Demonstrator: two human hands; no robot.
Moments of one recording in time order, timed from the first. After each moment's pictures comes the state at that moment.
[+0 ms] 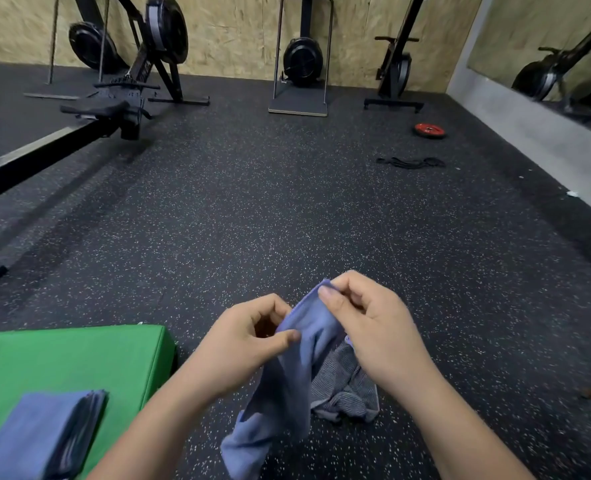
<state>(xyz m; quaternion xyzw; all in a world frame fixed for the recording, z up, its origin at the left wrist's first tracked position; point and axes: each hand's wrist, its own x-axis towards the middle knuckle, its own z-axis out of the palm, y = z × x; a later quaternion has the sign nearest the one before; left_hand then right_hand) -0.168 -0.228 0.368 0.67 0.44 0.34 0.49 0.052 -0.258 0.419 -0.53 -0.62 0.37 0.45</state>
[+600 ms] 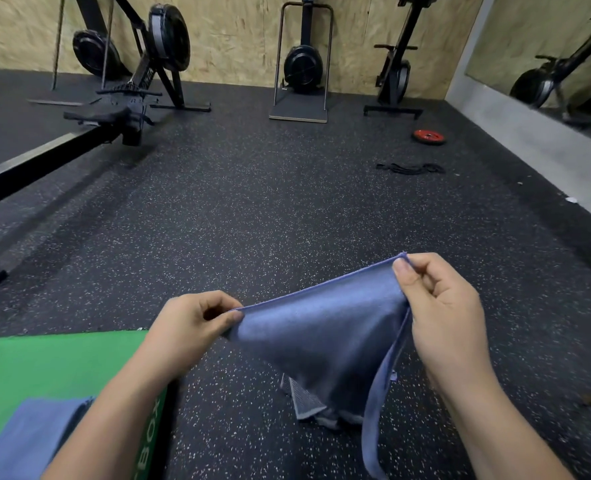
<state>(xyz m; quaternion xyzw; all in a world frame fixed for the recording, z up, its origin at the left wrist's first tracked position) -0.227 -0.199 0.368 0.69 0.61 0.28 0.28 0.096 -0.256 0.437 -0.59 -0.52 0.24 0.56</state>
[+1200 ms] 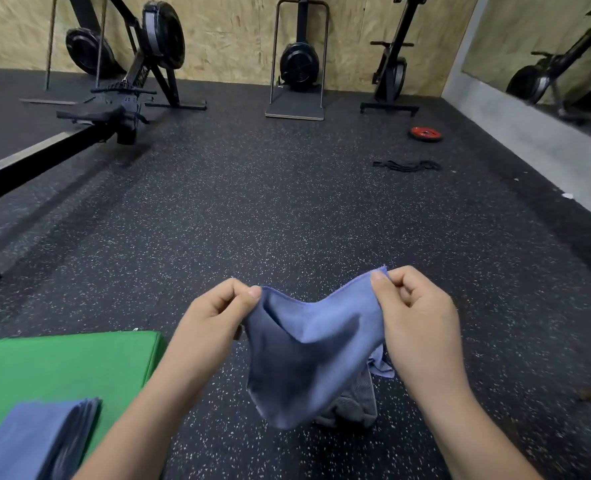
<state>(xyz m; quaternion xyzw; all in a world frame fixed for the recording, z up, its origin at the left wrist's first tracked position) -0.171 -0.227 0.390 0.54 0.51 0.46 0.48 0.081 -0.259 0.425 -0.66 -0.50 0.23 0.52</state>
